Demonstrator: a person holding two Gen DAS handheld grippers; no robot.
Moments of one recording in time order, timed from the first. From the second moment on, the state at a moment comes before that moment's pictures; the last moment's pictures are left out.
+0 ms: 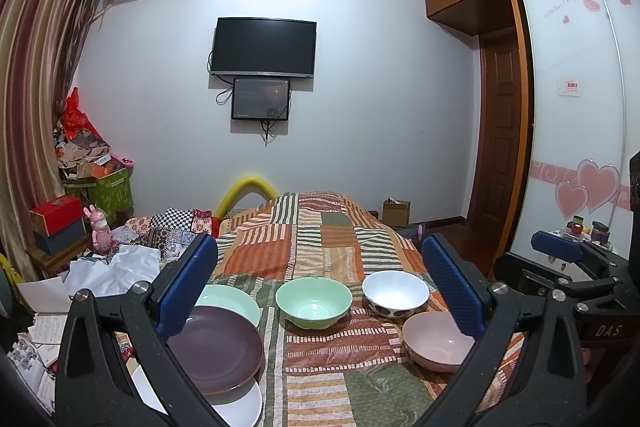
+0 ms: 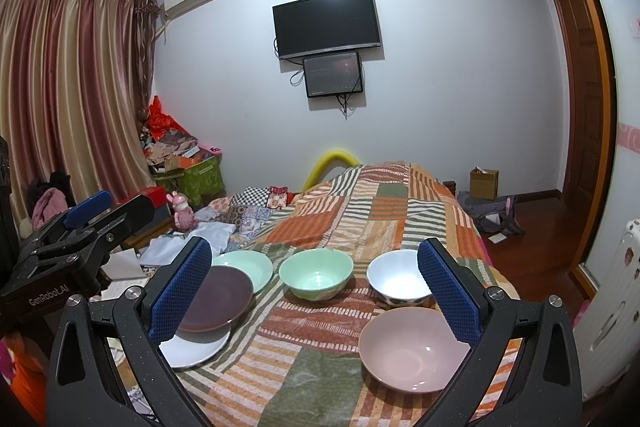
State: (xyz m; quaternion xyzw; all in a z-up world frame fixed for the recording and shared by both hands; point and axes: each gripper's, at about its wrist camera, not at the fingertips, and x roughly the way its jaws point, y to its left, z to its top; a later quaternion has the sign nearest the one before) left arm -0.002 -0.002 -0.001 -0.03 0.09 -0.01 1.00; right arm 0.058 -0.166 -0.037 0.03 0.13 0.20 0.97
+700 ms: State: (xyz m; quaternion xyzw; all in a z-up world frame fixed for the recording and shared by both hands) left arm 0.006 0.013 -0.010 -0.03 0.11 -0.01 0.99; right arm 0.074 -0.152 -0.053 0.03 0.15 0.21 0.97
